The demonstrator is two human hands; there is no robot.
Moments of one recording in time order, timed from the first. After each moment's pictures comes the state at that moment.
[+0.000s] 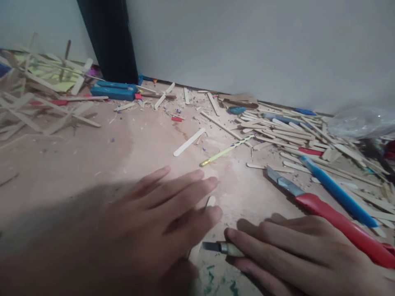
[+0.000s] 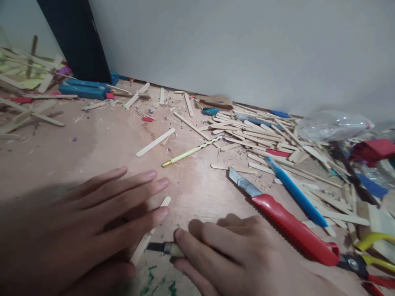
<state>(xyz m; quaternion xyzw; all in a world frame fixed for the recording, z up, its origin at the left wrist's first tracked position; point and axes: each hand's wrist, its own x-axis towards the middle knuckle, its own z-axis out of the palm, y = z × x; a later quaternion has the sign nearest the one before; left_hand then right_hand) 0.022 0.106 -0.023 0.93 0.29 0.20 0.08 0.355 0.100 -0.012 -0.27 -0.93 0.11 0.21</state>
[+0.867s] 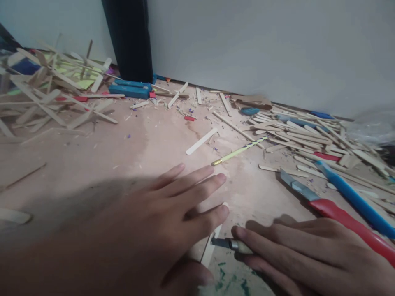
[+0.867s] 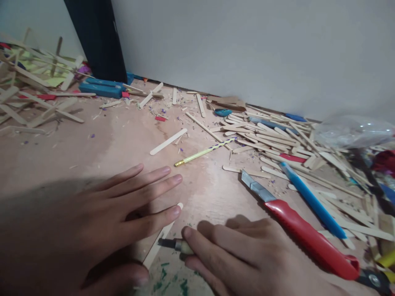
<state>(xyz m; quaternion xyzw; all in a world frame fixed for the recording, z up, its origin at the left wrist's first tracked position) 0.025 0.103 -0.009 0.91 0.33 0.16 0.16 0.353 0.108 -0.016 -0.25 -0.94 0.12 0.22</state>
